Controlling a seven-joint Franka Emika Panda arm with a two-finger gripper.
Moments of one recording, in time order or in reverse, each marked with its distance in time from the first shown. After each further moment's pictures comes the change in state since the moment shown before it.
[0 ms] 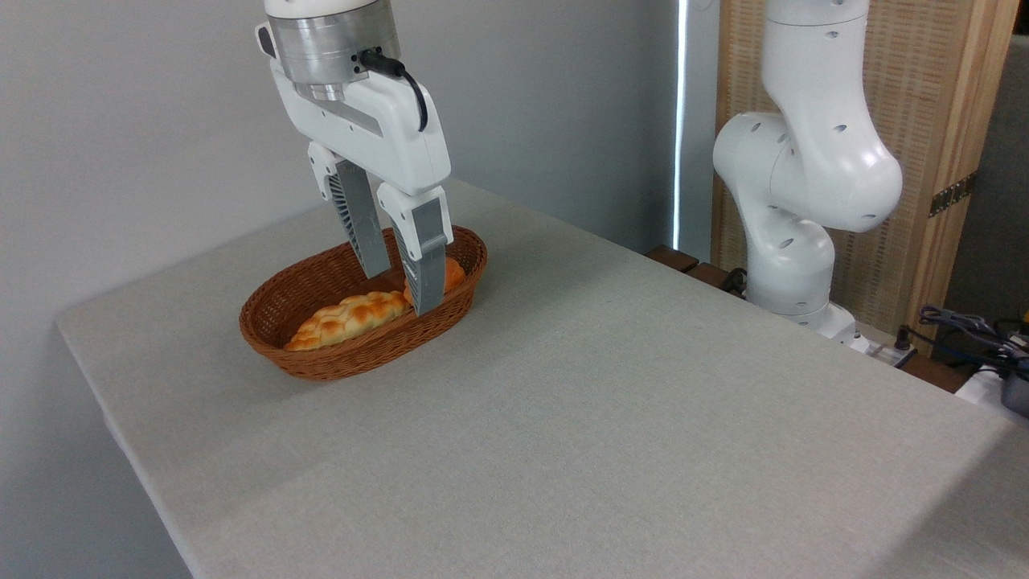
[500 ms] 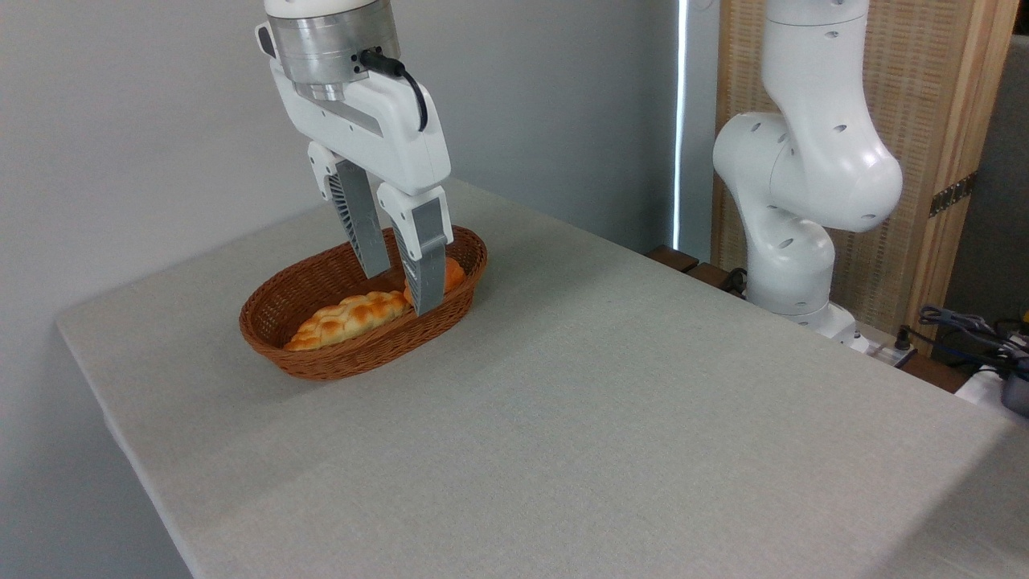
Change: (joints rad) arm 0.000 0.000 0.000 0.000 0.000 0.000 0.000
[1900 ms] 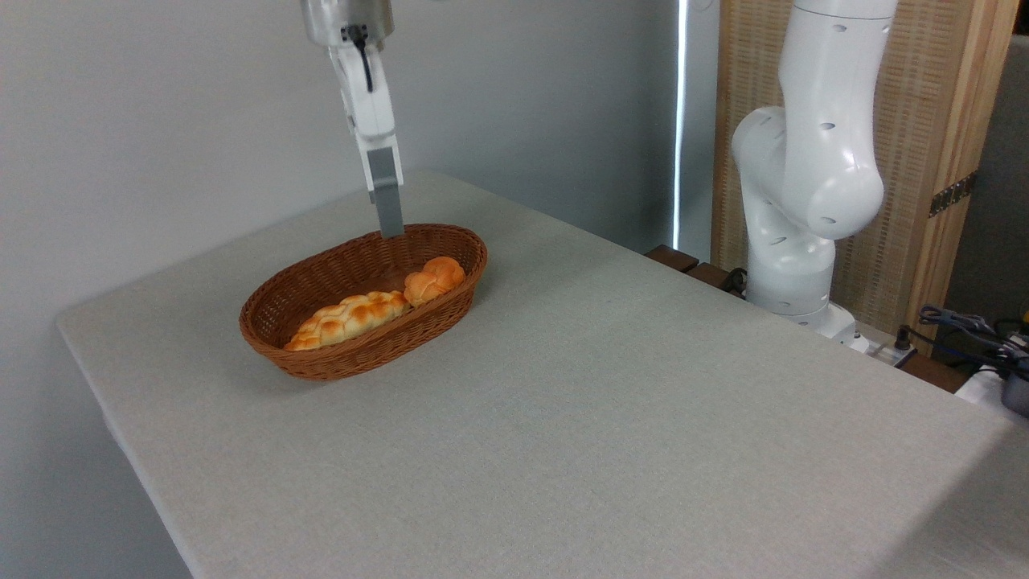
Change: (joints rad) arm -0.401 -0.175 -0.009 -0.309 -0.004 0.205 0.000
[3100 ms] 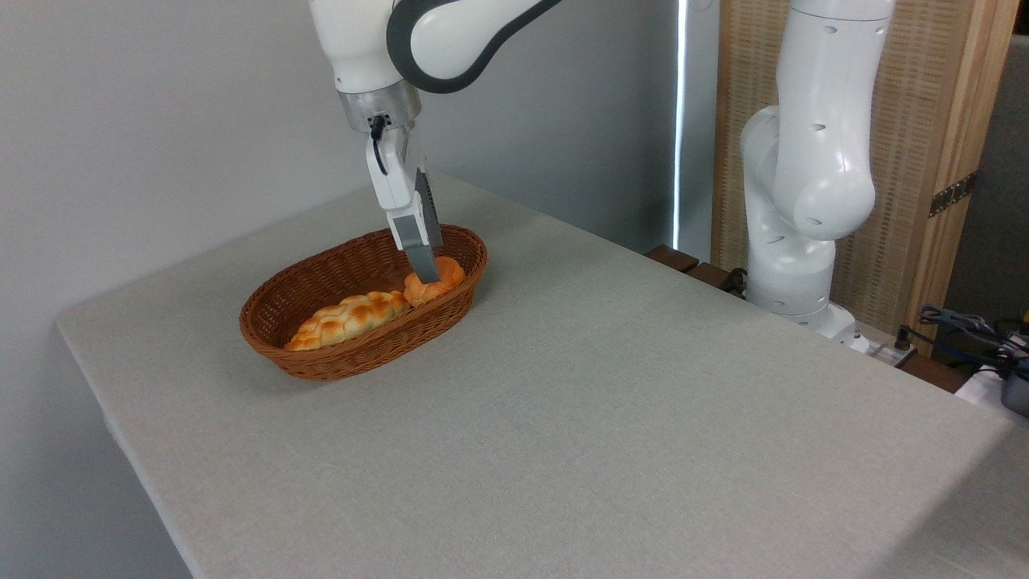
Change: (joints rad) arm -0.108 0.021 0.003 -0.211 0.000 0.110 0.142
